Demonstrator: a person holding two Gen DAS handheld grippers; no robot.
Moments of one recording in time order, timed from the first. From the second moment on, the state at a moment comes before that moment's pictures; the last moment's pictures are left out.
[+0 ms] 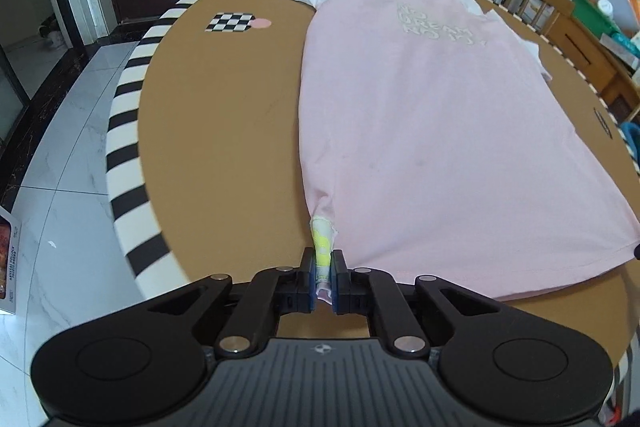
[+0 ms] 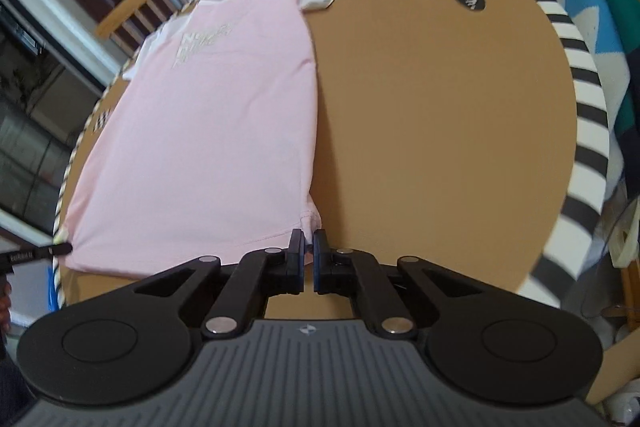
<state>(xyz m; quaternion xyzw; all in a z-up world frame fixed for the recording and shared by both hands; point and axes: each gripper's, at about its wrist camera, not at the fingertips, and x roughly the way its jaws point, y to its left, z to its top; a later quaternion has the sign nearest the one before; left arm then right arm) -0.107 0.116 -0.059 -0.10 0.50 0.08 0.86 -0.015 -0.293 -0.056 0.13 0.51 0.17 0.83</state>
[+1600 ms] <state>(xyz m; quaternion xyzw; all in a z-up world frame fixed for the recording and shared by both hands) 0.329 0.242 -0.087 0.03 0.38 0.16 0.91 0.382 -0.240 -0.092 0.02 0.44 0.13 0.89</state>
